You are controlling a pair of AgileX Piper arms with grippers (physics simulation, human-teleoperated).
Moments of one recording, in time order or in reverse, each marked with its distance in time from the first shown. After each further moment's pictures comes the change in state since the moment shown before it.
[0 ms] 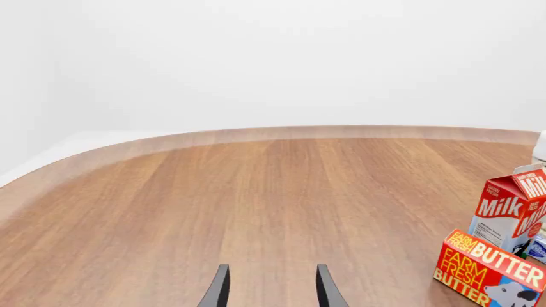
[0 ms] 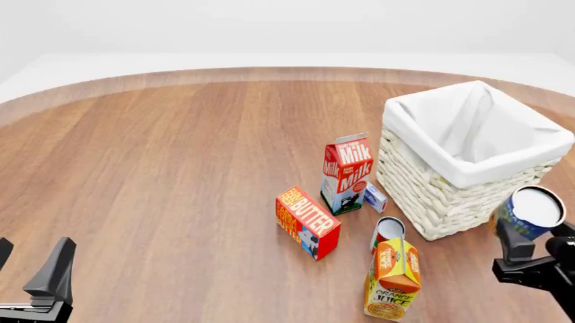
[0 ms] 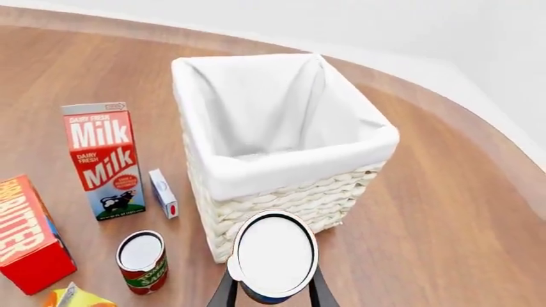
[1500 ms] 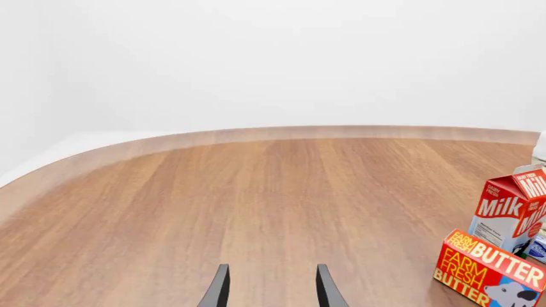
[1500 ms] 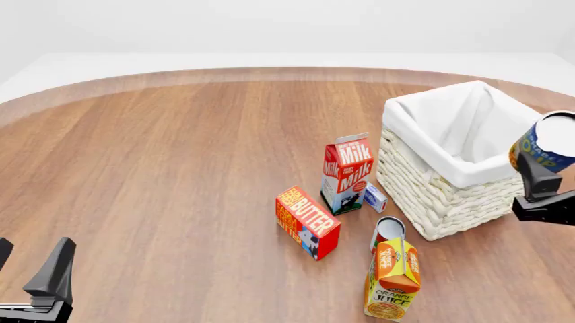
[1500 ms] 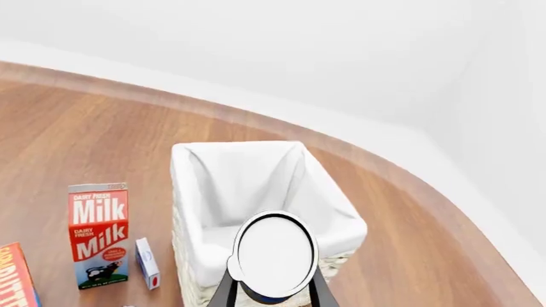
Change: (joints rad) left arm 0.000 0.000 0.000 0.000 0.000; right arm 0.019 0.118 -0.262 -0.017 -0.087
